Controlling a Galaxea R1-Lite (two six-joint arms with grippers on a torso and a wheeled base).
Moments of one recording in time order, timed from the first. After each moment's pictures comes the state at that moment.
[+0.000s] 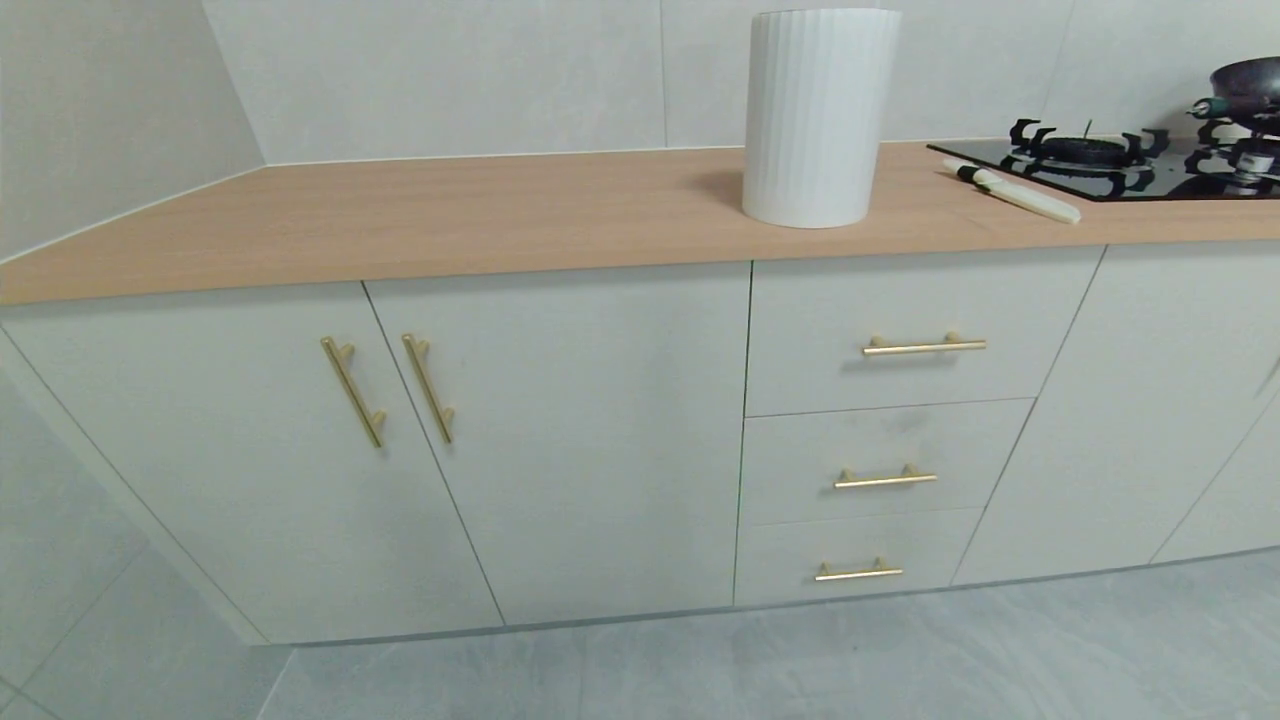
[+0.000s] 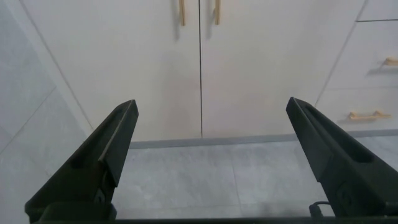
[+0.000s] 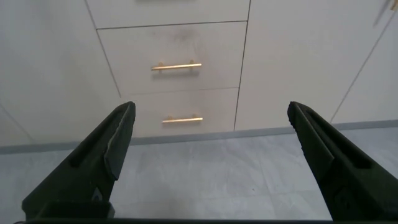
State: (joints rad) left arm 0.01 0.00 0.00 0.00 0.02 0.00; right arm 0.00 0.00 0.00 0.00 0.01 0.01
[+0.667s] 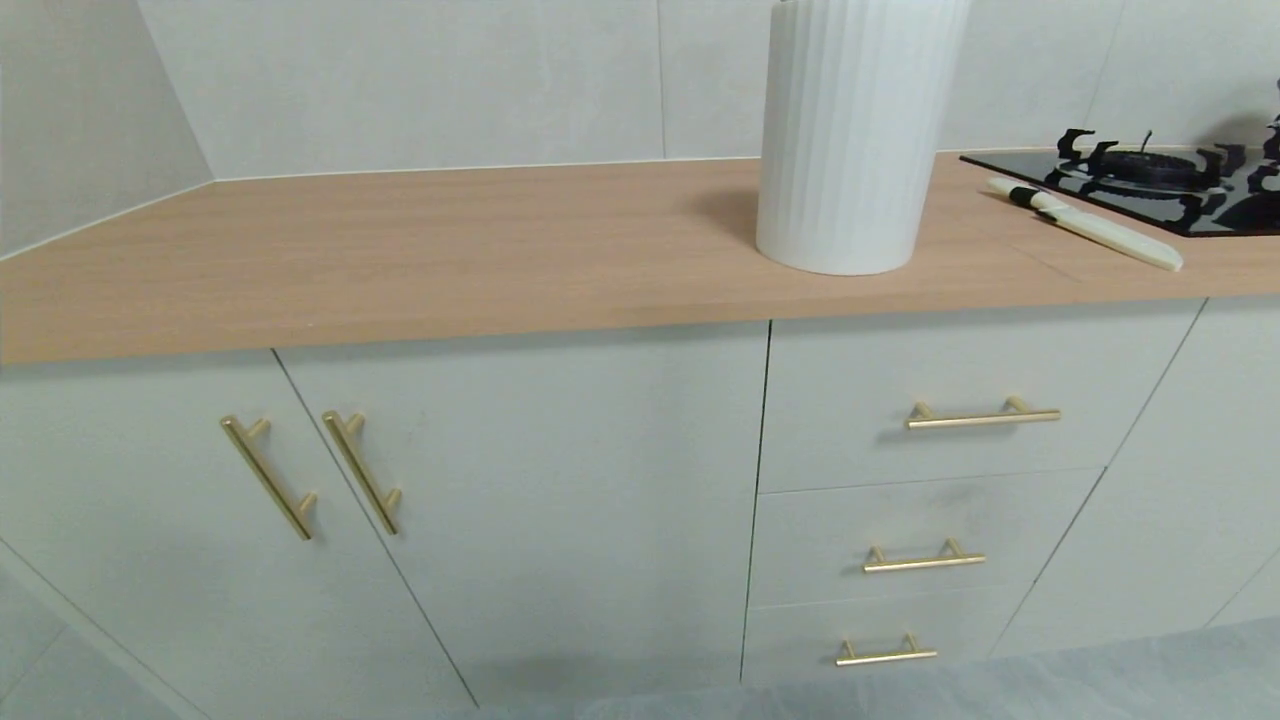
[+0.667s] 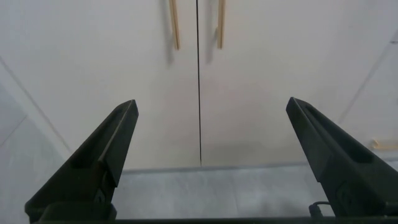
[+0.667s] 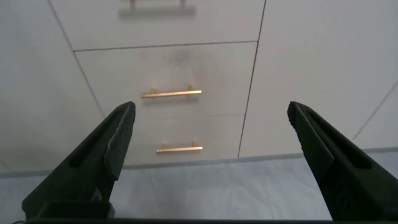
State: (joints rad) left arm 0.01 0.00 0.00 0.00 0.02 0.00; right arm 0.00 0.00 0.00 0.00 0.01 0.01
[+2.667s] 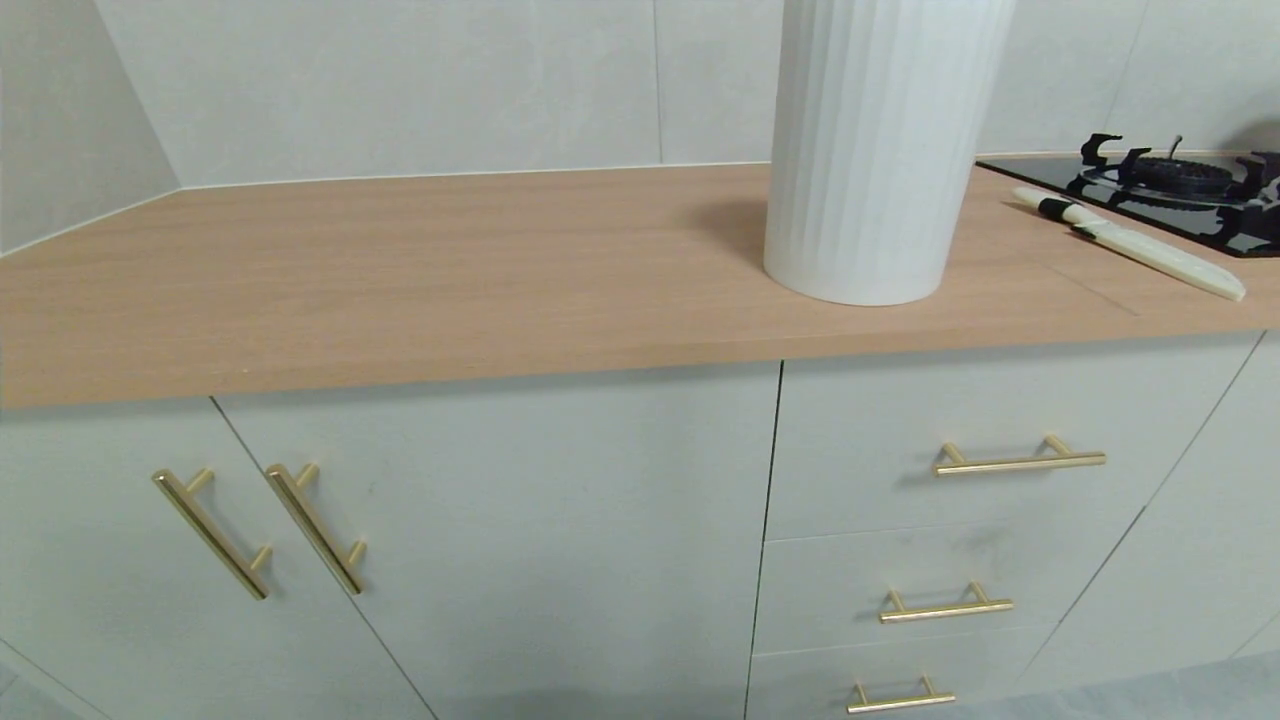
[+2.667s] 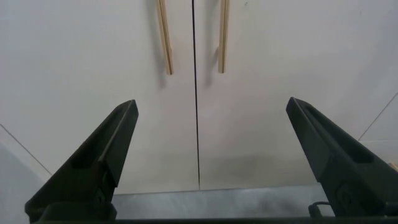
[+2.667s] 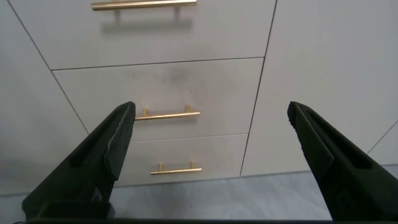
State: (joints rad) left arm 0.01 0.00 0.00 0.00 0.02 0.00; right arm 0.00 0.00 0.00 0.00 0.01 0.01
